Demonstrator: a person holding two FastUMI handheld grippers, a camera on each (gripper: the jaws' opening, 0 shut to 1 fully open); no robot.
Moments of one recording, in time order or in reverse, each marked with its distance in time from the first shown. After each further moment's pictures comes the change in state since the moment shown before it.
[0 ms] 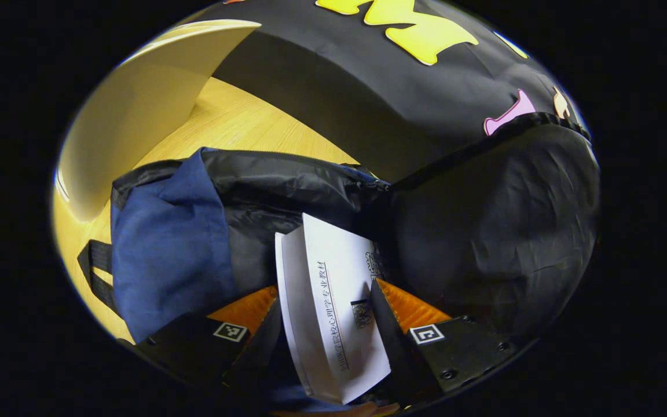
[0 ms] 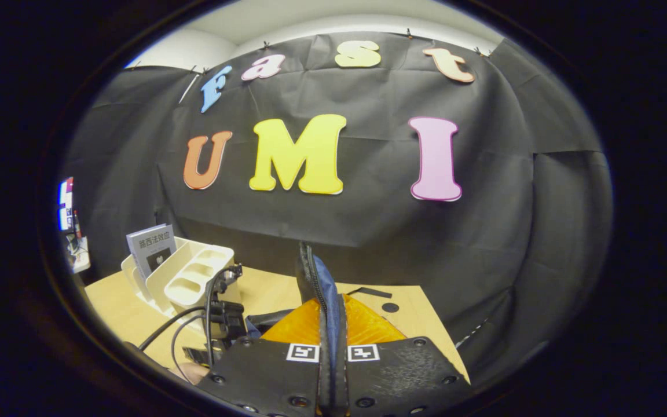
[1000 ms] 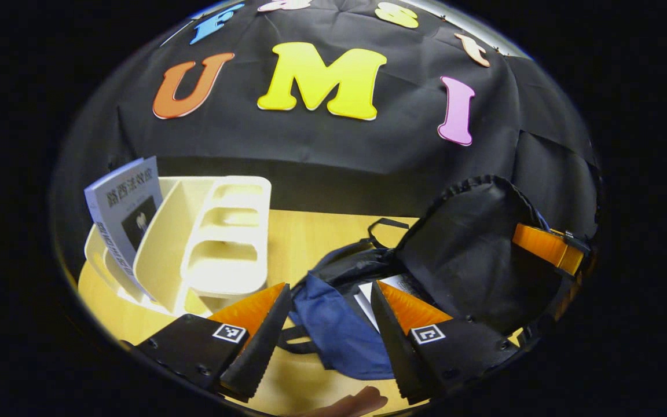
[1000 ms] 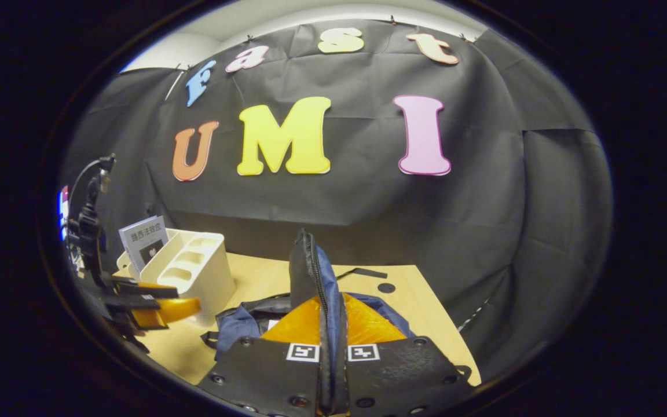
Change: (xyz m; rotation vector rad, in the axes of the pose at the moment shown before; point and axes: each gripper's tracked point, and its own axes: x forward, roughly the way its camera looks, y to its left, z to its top) left arm -0.184 0.037 0.106 0.515 -0.296 0.218; right arm 0.003 -0.014 -0.033 0.049 0.075 -0.042
